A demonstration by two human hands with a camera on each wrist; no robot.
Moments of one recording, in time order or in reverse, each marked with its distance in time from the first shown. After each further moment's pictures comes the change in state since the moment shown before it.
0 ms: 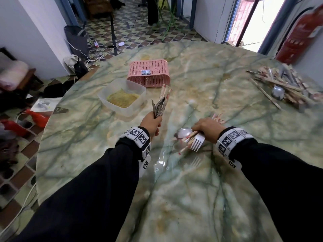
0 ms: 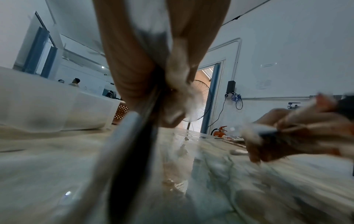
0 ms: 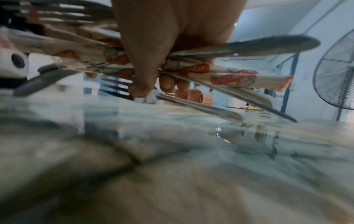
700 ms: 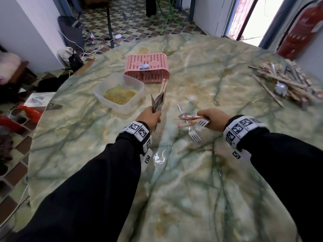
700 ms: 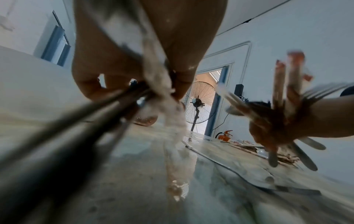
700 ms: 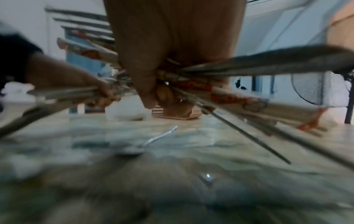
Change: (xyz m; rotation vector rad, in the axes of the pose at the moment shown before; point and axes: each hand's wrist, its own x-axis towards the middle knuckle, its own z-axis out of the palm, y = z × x) left_hand 0.029 -0.002 -0.005 0.328 0.060 0.061; right_hand 0.010 0.016 -0.022 0.223 -0.021 0.279
